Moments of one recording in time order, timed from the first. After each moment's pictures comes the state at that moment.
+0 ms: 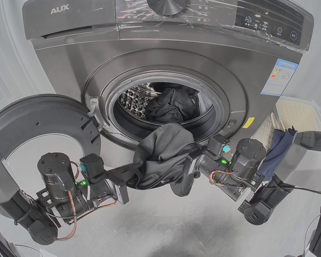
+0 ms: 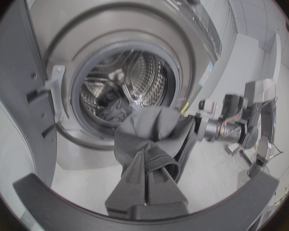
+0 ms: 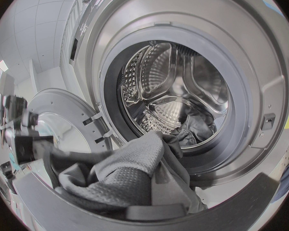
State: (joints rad) left arm -0.59 1.81 -0.32 -1.38 -0.09 -0.13; right arm 0.70 2.14 -0.71 -1.54 -0.07 0.10
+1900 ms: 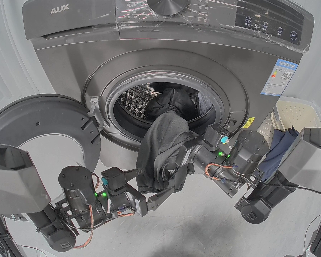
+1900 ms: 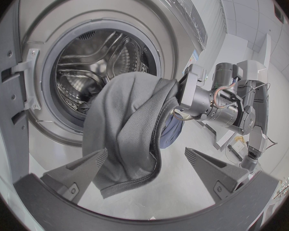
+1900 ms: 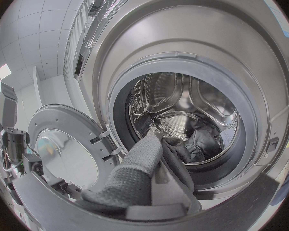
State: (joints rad) left arm -0.68 1.98 -0.33 -1.55 -0.14 -0.12; right arm 0.75 2.10 -0.78 -1.53 -0.11 0.10
